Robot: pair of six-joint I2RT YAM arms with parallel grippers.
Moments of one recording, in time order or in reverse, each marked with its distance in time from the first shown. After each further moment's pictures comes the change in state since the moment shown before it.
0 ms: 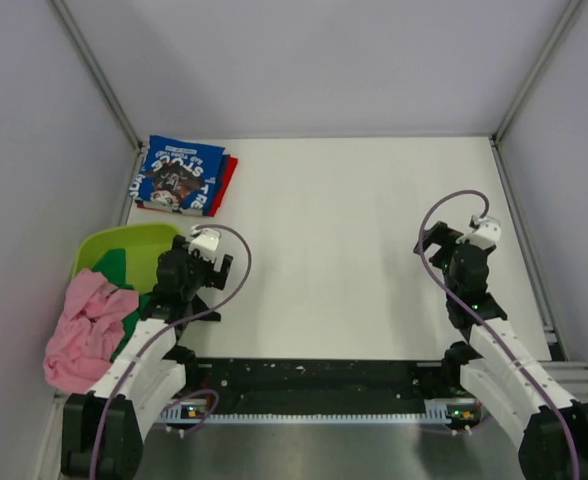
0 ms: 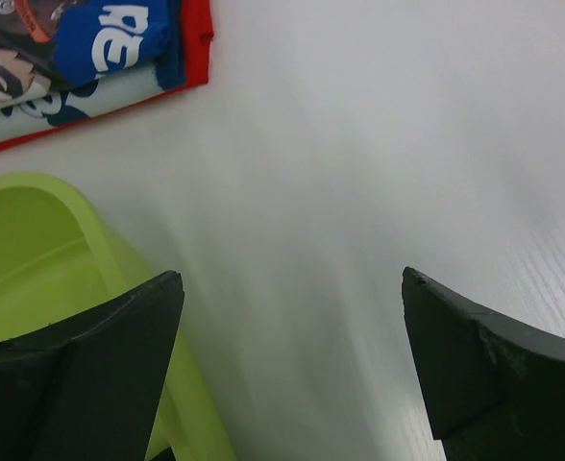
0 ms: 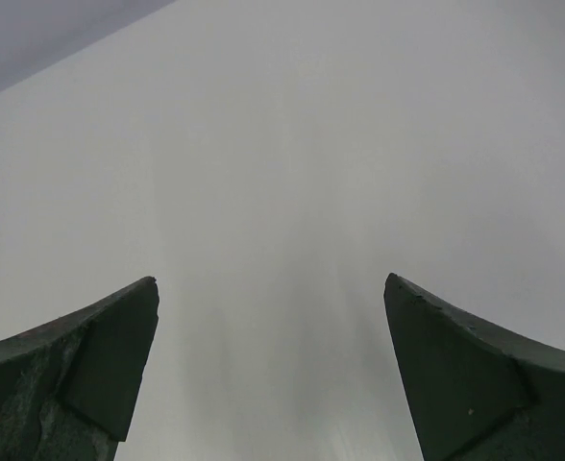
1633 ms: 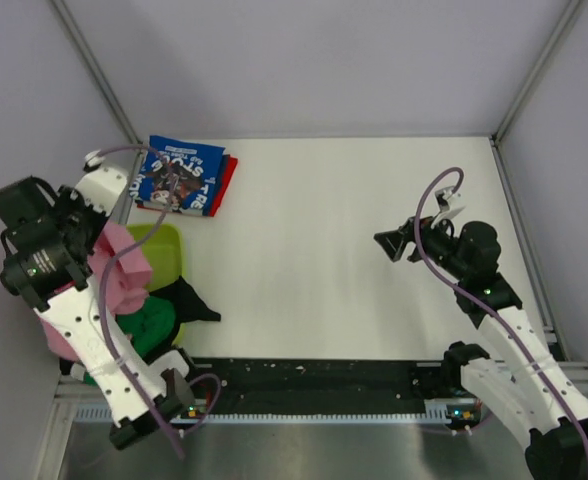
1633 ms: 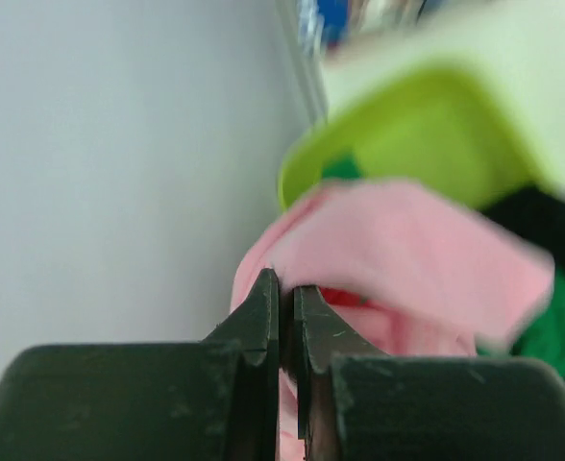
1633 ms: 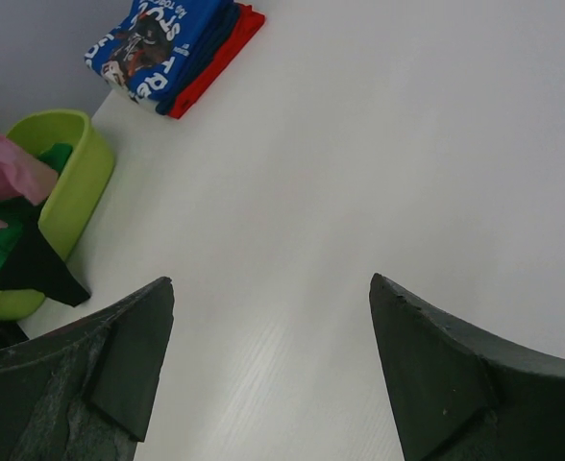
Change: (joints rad) left arm 0.824 0.220 1.388 -1.457 0.246 0.759; right arm 0.068 -0.011 0.272 -0.207 -0.717 -0.024
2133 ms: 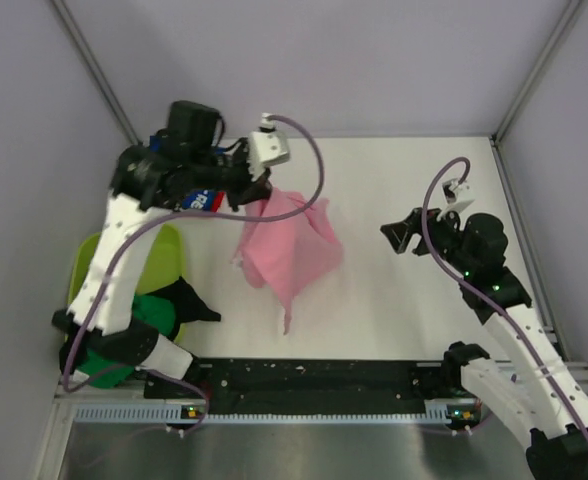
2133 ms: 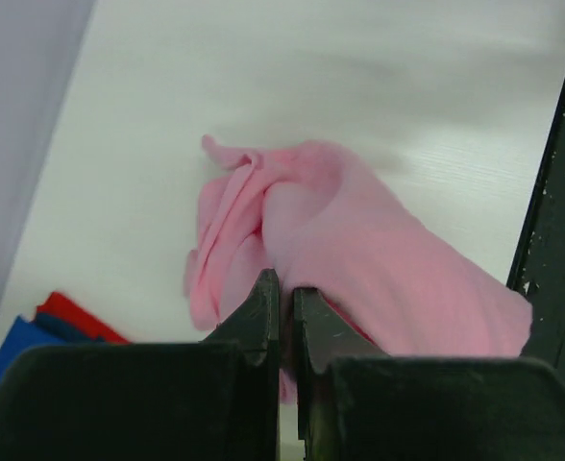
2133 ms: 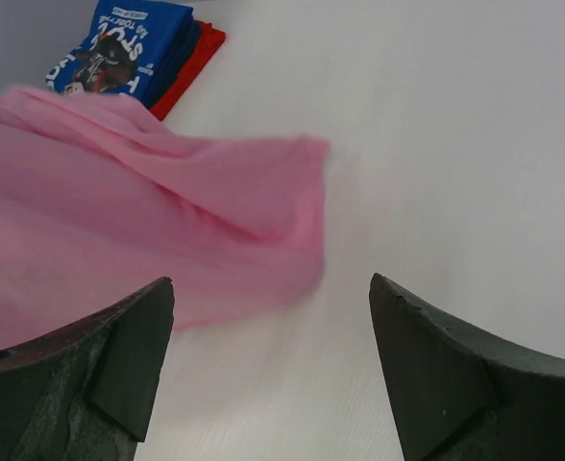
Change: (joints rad) left arm -1.157 0.378 0.448 -0.010 0.242 -0.386; right arm 0.011 0.002 0.105 -0.120 0.082 -0.013
